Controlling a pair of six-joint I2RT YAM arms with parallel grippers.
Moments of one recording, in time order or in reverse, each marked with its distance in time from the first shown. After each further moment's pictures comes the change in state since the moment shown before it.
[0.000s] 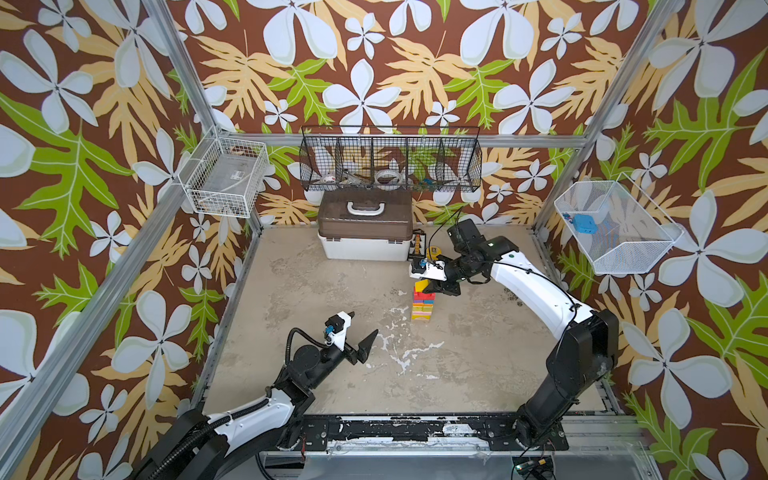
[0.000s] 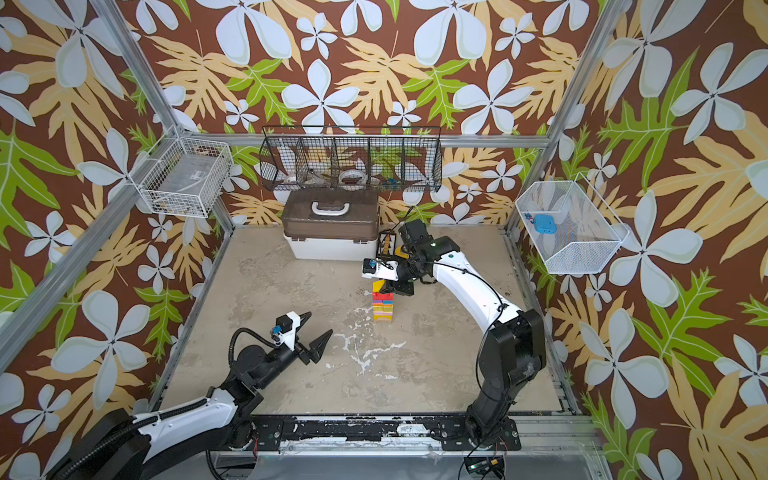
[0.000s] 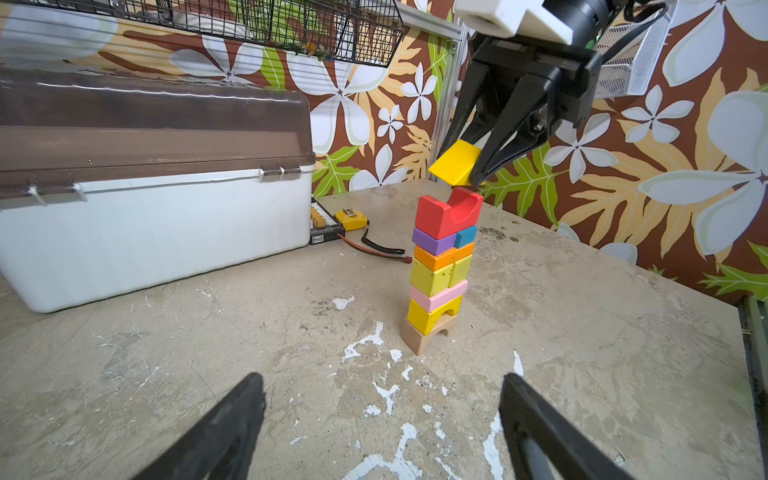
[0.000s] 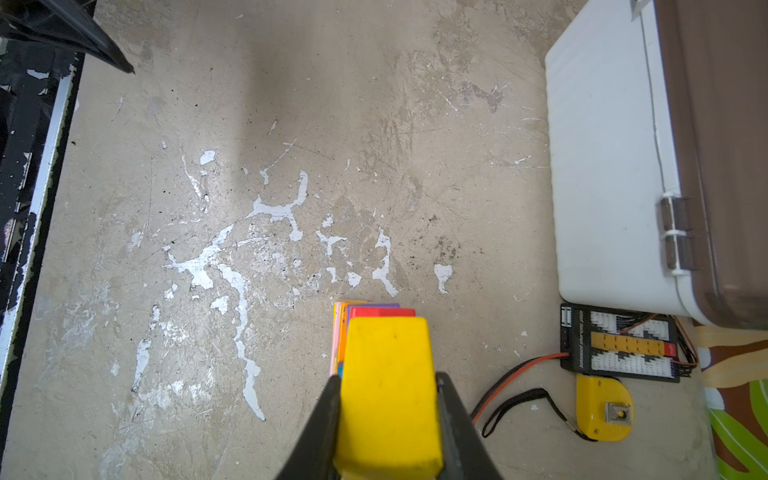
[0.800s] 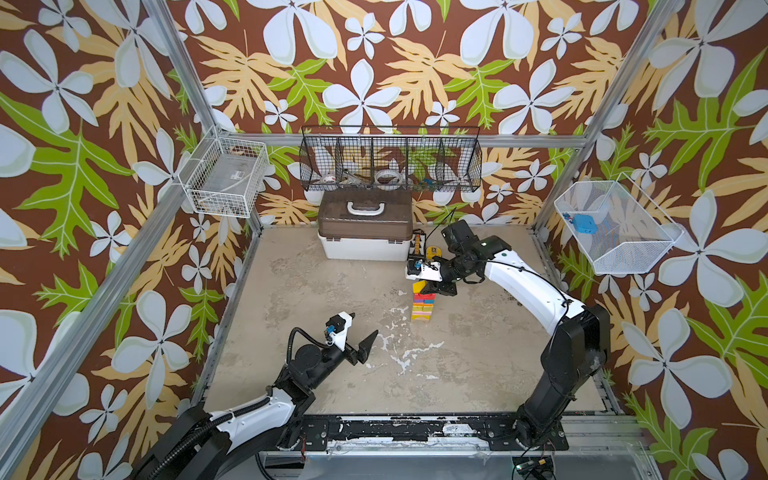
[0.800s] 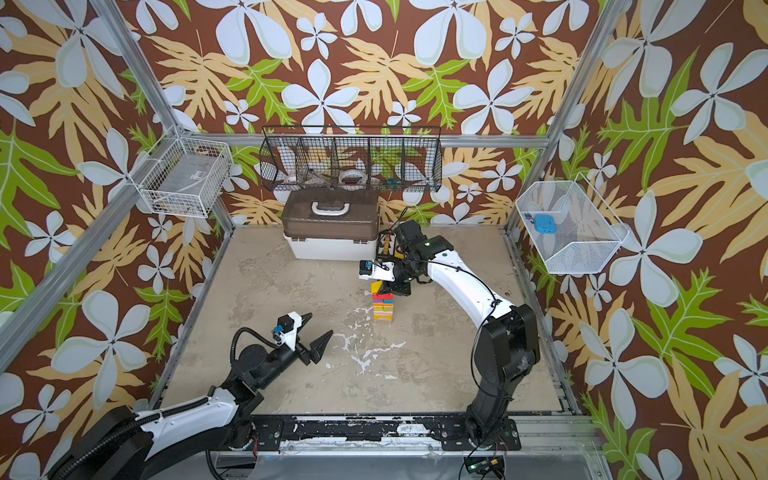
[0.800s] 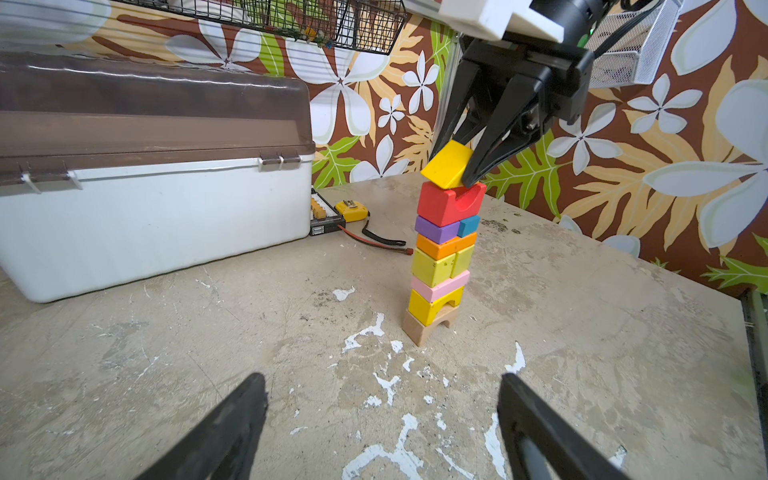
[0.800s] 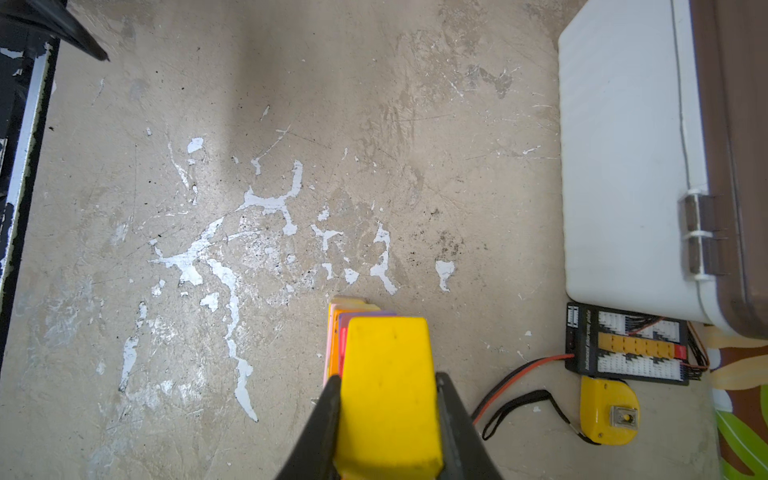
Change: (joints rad) left arm 0.000 0.019 0.000 -0.003 0.000 0.000; right arm 0.021 0.039 0.020 -0.003 0.045 0.000
